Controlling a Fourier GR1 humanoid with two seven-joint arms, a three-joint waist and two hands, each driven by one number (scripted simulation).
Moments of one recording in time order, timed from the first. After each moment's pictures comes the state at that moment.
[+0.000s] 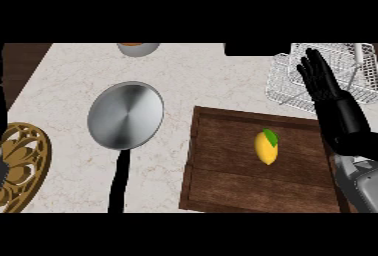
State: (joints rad) left arm -0.29 0.60 -0.04 -1.68 0.30 0.45 -0.08; right arm -0.31 -0.52 0.26 -1.64 -0.32 -0.24 -0.09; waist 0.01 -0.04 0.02
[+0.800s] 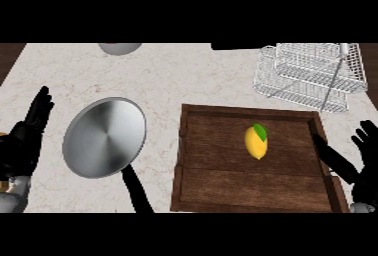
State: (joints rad) left arm -0.10 0.60 -0.20 -1.50 0.21 0.38 0.01; right arm 0.09 -0.42 0.12 -1.63 -0.18 -0.88 0.15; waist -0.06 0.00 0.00
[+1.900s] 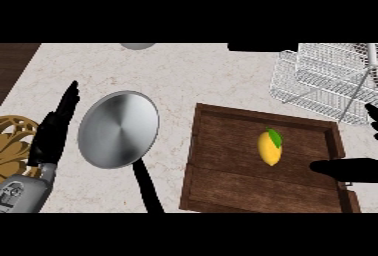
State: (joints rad) left arm -0.21 0.52 -0.26 -1.42 0.14 0.34 0.04; right arm -0.14 -0.97 0.34 -1.97 -0.06 -0.49 1.16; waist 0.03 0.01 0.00
